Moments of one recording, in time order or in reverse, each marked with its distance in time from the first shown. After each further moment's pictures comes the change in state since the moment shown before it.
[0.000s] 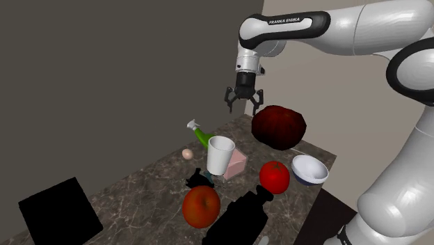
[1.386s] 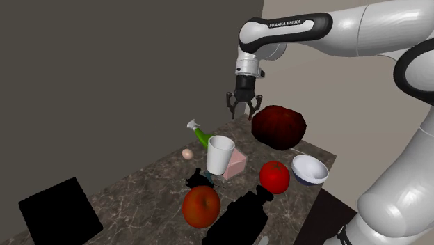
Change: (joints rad) arm 0.005 -0.036 0.005 -0.067 0.012 0.048 -0.001
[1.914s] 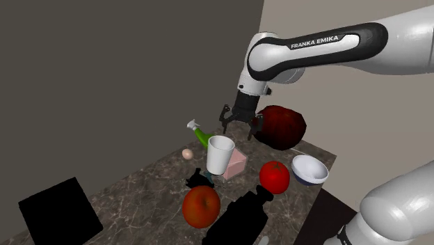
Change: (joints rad) arm 0.076 -0.377 0.077 -0.477 0.137 0.401 0.032
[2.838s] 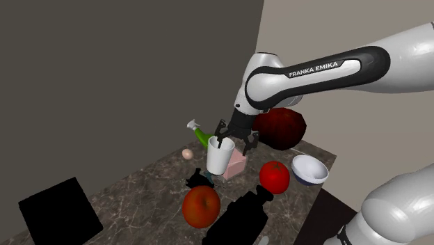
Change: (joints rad) arm 0.039 -0.039 0.068 -0.165 0.052 0.222 0.023
